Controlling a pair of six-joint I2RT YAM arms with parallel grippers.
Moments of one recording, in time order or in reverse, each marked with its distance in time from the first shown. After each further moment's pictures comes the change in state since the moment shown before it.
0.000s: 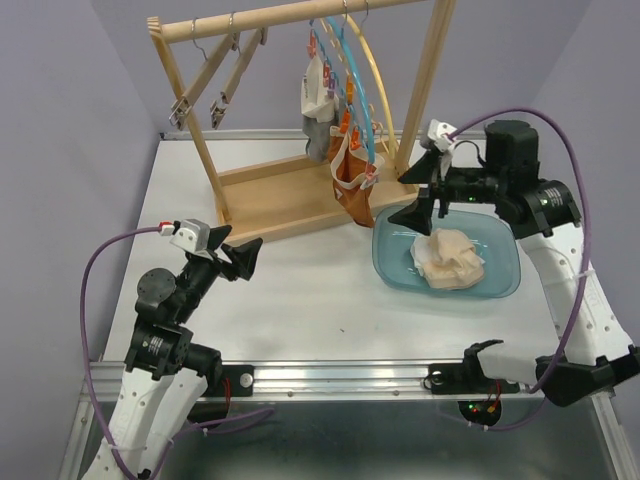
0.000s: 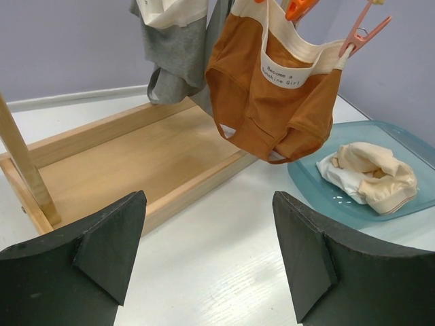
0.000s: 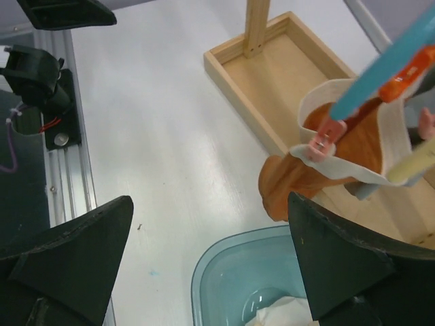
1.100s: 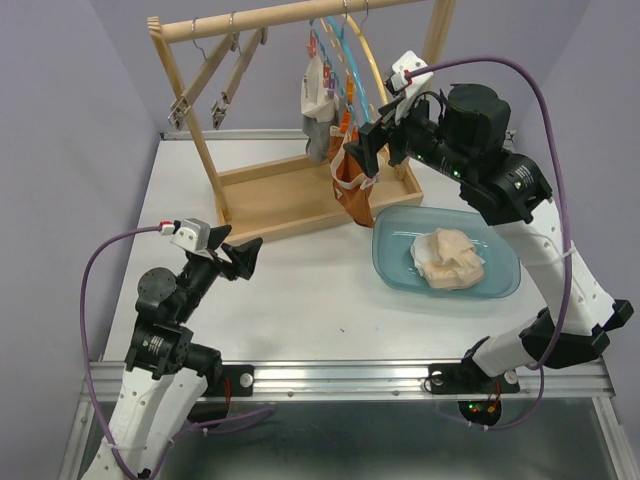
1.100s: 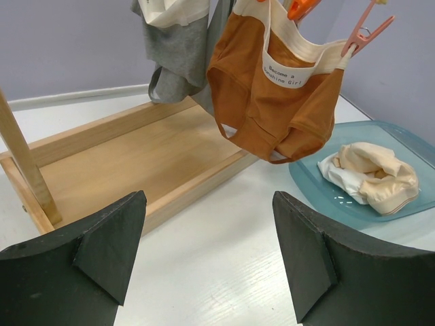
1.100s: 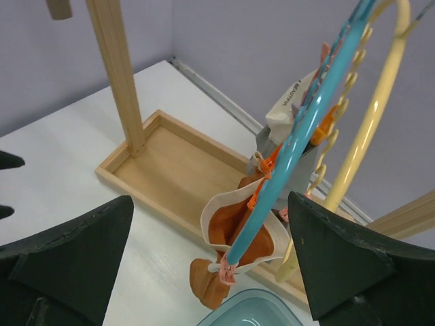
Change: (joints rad) left arm 0.000 0.005 0.000 0.000 -0.004 0.000; right arm 0.447 0.241 0.441 0.170 0.816 0.220
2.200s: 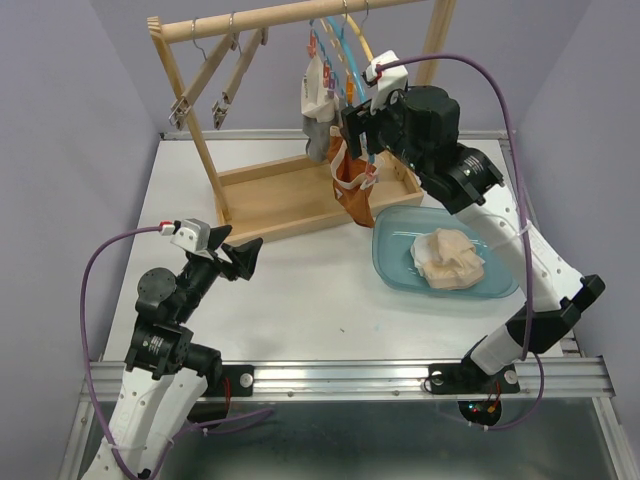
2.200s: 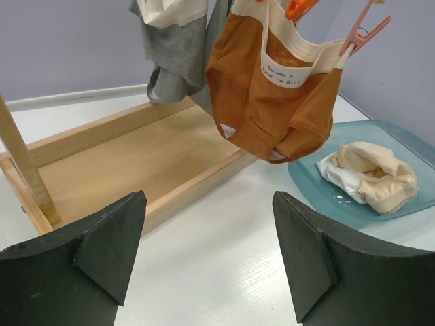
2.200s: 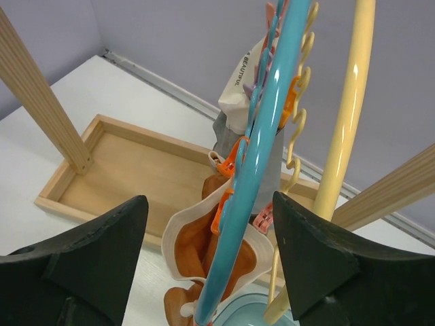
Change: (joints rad) left arm 0.000 -0.001 0.000 0.000 0.005 0.000; right arm 0.000 0.108 -0.087 0.172 0.298 0.066
